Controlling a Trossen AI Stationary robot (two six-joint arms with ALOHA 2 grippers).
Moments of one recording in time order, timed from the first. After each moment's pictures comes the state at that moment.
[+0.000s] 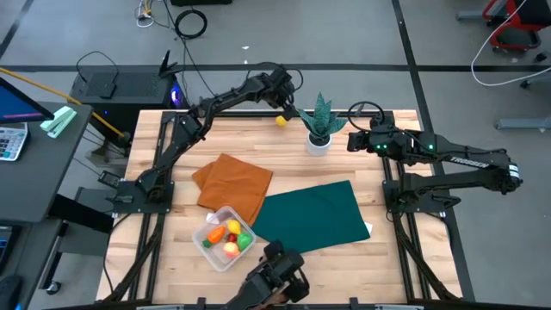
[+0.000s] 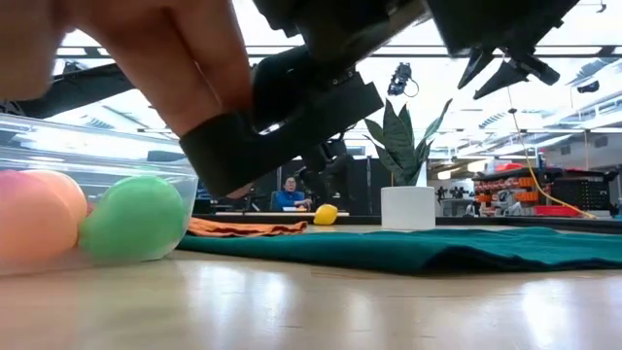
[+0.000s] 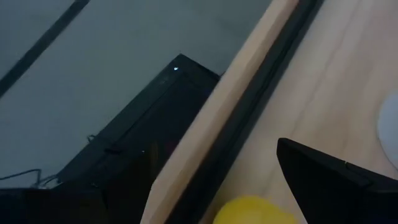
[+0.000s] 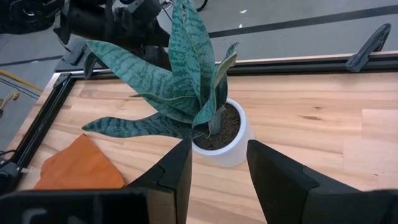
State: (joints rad) left arm 0.67 2.54 2.29 -0.68 0.08 0.07; right arm -0.23 0.79 0.86 -0.79 0.54 1.00
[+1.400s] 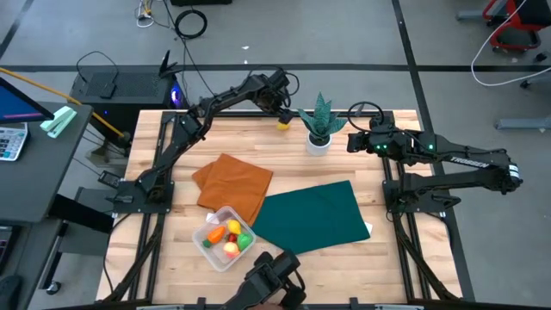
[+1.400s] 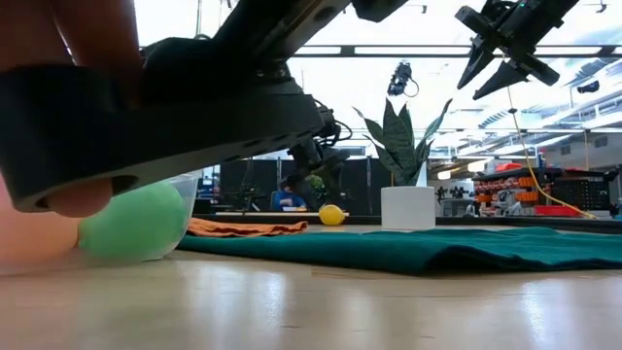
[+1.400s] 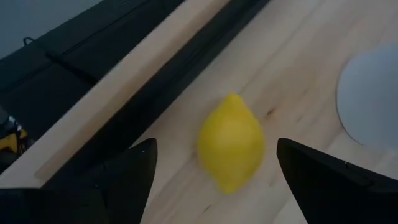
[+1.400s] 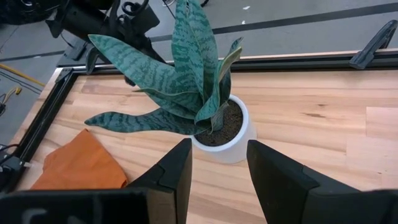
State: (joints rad) left arm 0.68 2.53 2.31 -0.93 0.21 -0.18; right arm -0.23 0.79 0.86 -0.79 0.52 0.99
